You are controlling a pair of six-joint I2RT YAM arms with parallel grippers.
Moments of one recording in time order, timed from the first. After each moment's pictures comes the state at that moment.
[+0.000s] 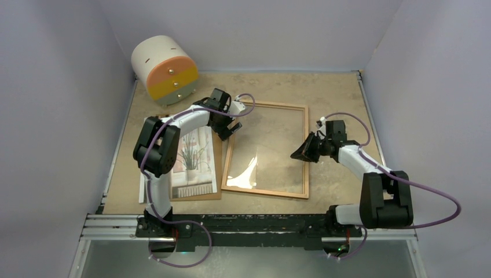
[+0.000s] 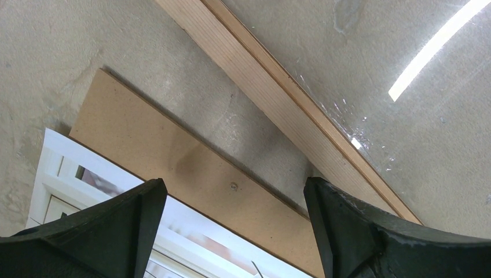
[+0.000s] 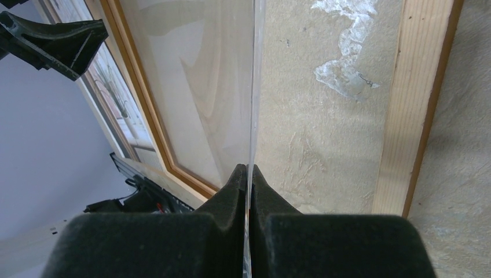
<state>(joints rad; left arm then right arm) -0.45 1.98 1.39 -0.47 0.05 0.46 0.06 1.35 0.66 -0.33 -0.61 0.63</state>
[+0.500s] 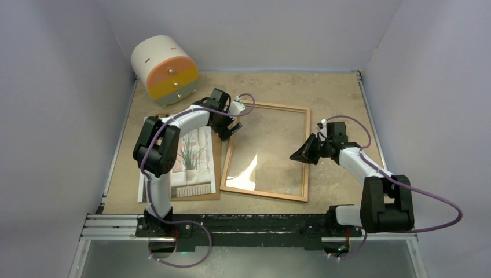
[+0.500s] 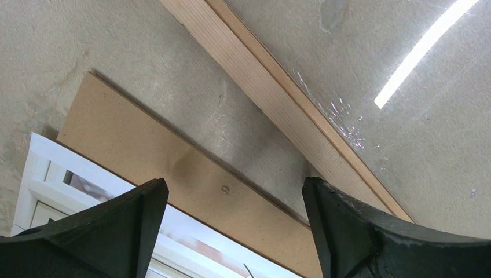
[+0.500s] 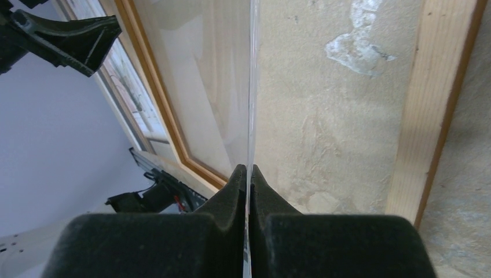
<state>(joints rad) -0.44 1.98 1.39 -0.48 0.09 0.45 0.06 1.31 0.63 -0.34 -0.63 0.68</state>
